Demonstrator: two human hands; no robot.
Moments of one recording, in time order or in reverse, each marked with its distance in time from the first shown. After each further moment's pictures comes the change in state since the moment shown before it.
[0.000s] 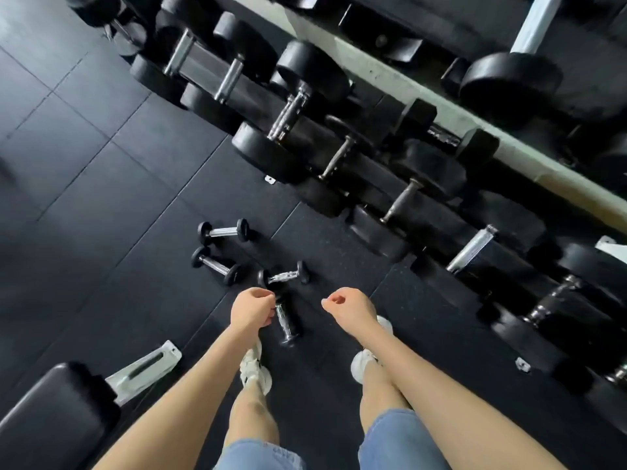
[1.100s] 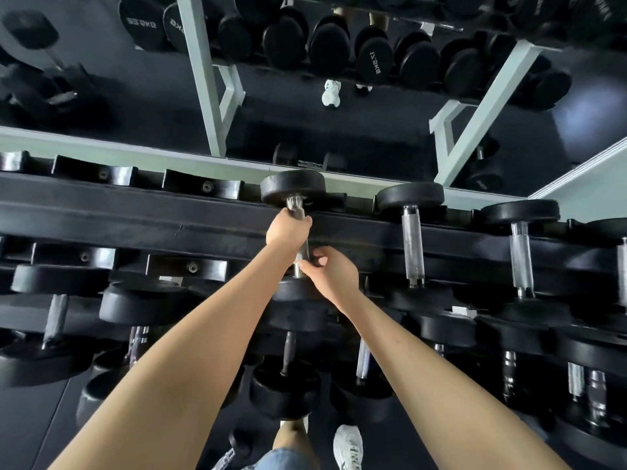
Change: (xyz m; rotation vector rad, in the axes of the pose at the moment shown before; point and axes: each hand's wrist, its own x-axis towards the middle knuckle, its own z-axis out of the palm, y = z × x) left_hand -0.099 0.484 0.285 0.525 -0.342 0.709; right_hand 0.035 -0.136 -0.384 0.238 0.679 0.042
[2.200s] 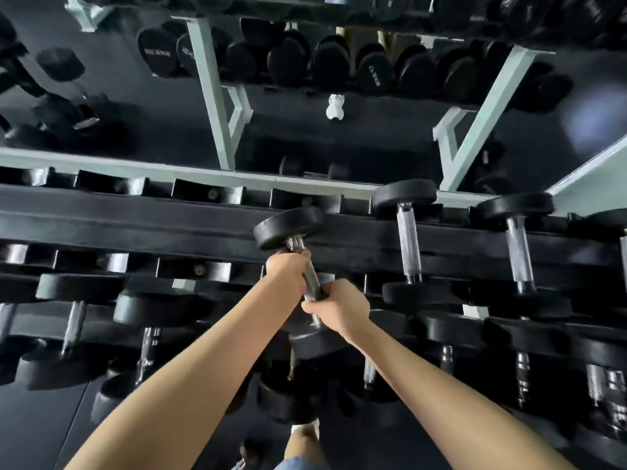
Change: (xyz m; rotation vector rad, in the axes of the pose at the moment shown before) left_hand -0.028 -0.045 0.029 -0.585 0.022 -0.384; right_hand -0.043 0.039 0.001 -0.071 -0.129 0.006
